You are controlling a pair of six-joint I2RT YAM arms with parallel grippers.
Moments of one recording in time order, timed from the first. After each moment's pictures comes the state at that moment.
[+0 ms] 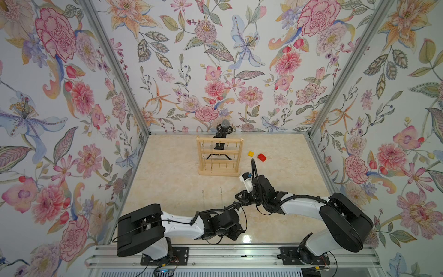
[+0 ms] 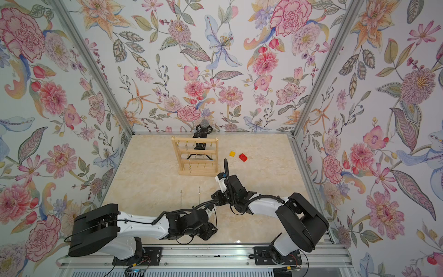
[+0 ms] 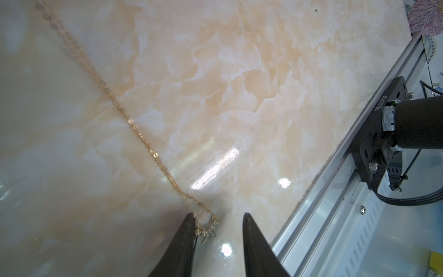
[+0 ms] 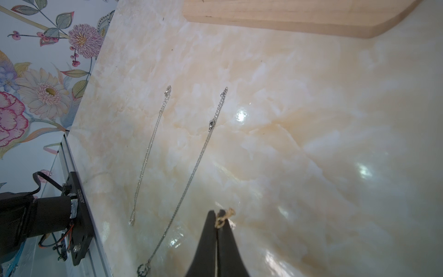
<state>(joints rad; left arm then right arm) -1.26 1.49 0.56 0.05 0.03 -0.78 0.74 1.52 0.61 0.20 -0.32 0.52</state>
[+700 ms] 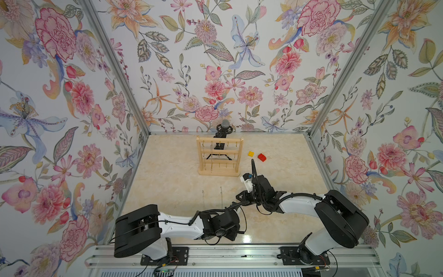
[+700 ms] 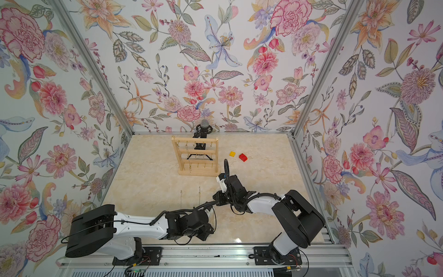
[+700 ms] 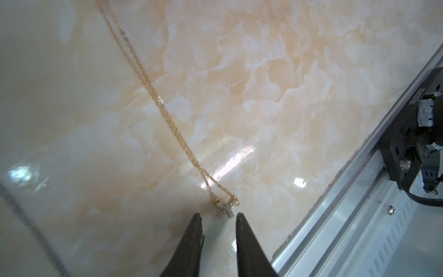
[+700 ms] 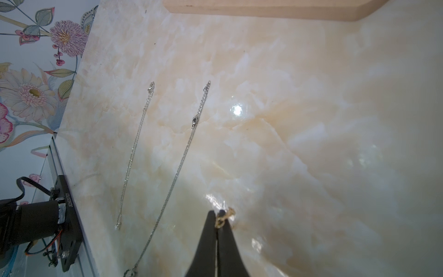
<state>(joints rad) -1.27 1.46 0.58 -0.07 -0.03 -0.76 0.73 1.56 0.61 0.20 -0.32 0.52</state>
